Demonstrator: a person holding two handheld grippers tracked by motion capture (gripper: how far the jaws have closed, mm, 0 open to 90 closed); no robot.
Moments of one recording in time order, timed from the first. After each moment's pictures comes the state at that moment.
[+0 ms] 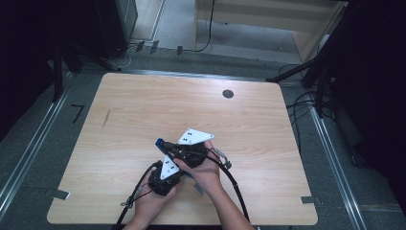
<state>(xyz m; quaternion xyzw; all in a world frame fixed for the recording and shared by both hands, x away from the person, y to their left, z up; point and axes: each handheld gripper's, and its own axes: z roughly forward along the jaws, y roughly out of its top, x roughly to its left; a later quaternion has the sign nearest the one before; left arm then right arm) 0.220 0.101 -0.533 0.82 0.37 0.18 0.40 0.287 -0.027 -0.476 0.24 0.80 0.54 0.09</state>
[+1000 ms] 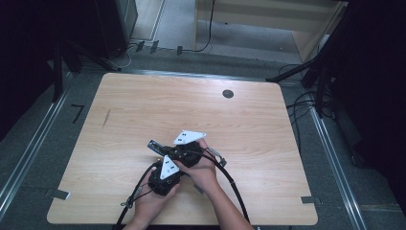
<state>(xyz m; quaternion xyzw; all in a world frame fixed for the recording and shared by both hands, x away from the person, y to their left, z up) 0.220 0.101 -0.533 0.82 0.37 0.18 0.40 0.301 -0.016 -0.503 0.25 0.83 0.50 0.06</state>
